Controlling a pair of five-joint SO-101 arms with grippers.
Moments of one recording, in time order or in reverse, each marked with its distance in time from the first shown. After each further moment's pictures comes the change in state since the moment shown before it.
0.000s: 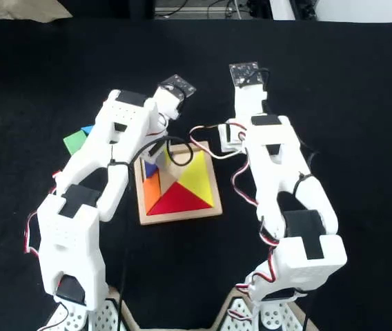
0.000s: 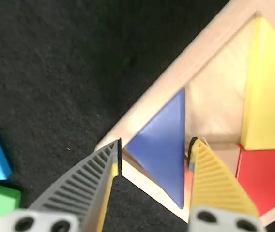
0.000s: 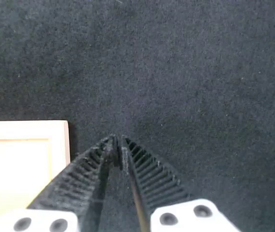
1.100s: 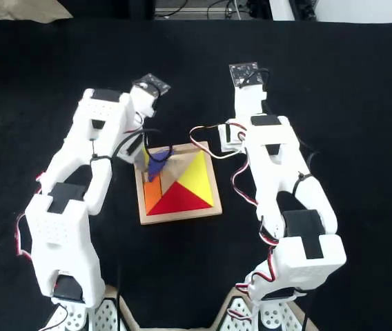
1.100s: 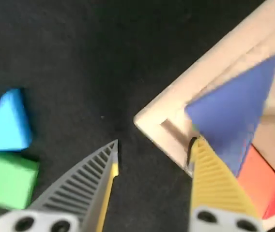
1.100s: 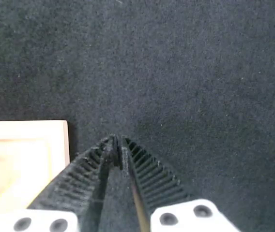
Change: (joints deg) left arm -7.2 0.6 2.3 1.0 -3.3; right arm 0.0 0.0 0.0 0.0 0.0
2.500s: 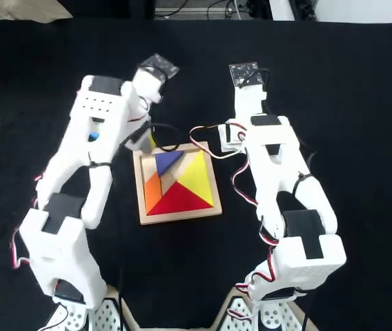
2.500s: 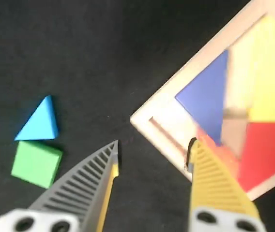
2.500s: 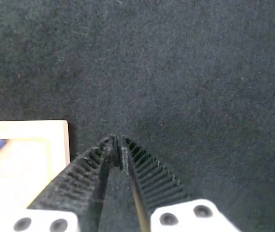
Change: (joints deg) left arm 3.3 -8.8 -5.9 7.5 2.2; right arm 0.0 0.0 0.0 0.0 0.0
